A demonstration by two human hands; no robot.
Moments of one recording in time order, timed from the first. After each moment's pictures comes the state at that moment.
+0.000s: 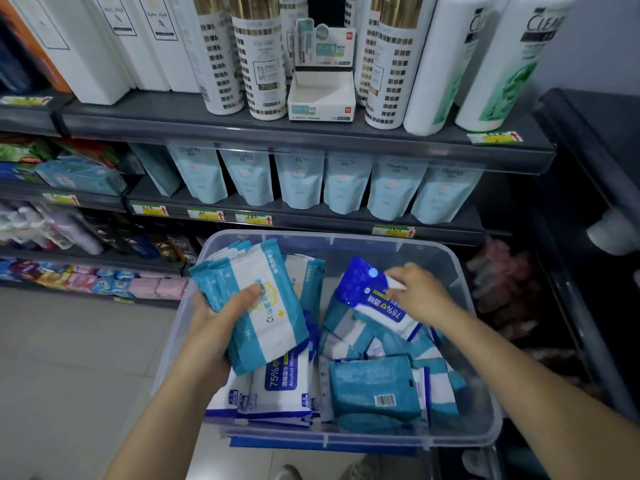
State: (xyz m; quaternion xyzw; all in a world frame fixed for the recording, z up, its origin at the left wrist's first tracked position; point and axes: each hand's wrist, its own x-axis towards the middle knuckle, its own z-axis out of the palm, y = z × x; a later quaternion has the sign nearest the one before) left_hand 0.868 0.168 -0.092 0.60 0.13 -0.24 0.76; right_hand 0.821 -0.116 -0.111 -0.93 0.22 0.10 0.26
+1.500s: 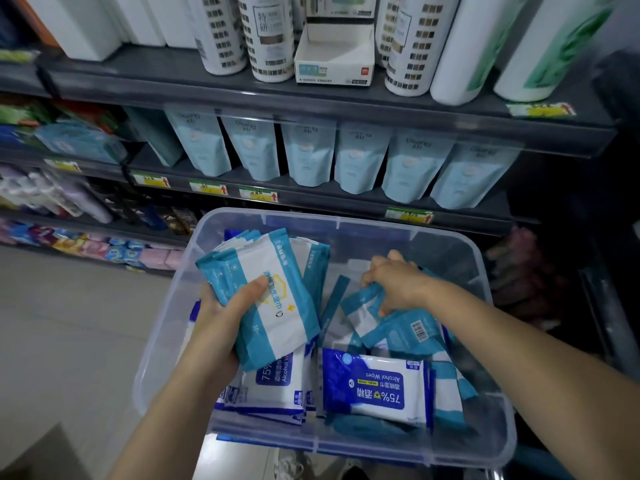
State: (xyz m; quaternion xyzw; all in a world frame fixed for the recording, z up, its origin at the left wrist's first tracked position) left_hand 0.862 0.149 -0.104 0.59 0.16 -0.24 0.76; right_hand 0.868 -0.117 -0.143 -0.94 -0.02 0.32 0.06
